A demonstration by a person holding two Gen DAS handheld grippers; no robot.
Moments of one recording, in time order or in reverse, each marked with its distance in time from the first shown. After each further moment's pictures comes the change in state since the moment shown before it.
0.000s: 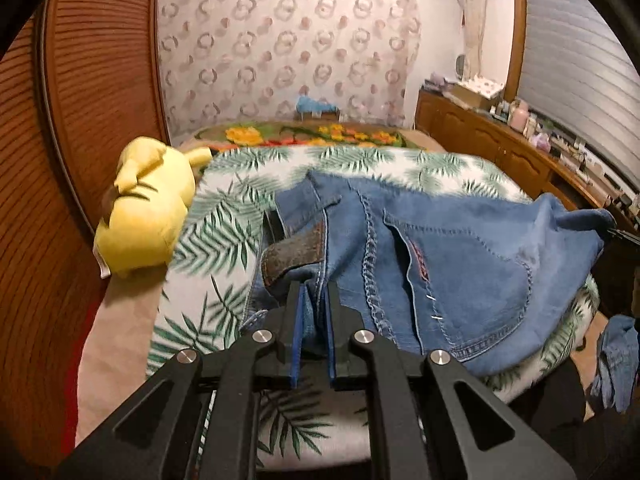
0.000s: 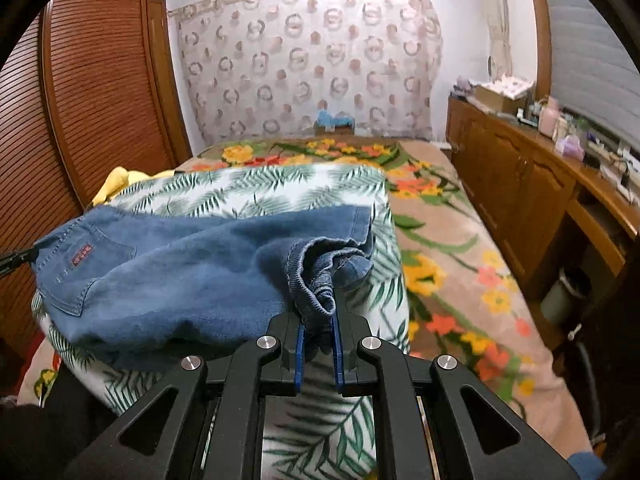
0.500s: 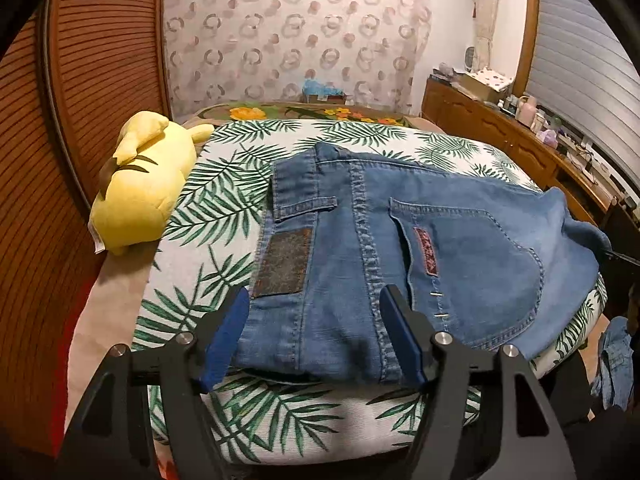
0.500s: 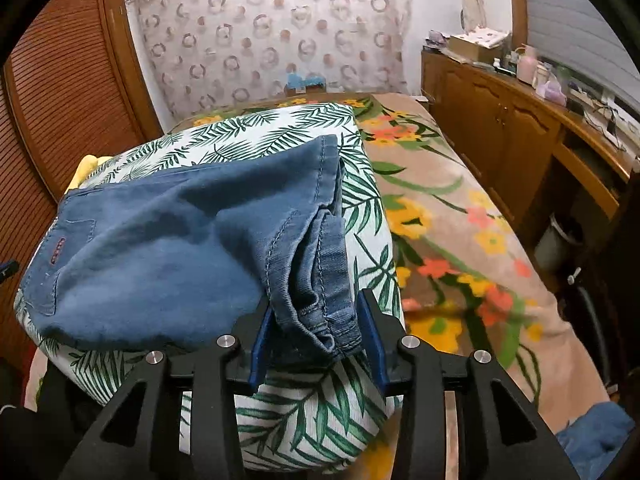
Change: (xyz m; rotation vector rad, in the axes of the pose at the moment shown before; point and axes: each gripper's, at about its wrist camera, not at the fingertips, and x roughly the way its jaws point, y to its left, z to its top) left arm 0.015 0.000 -0.016 -0.034 0.040 -0.007; right arm 0.020 -0.012 0.014 0.111 0.116 -0.049
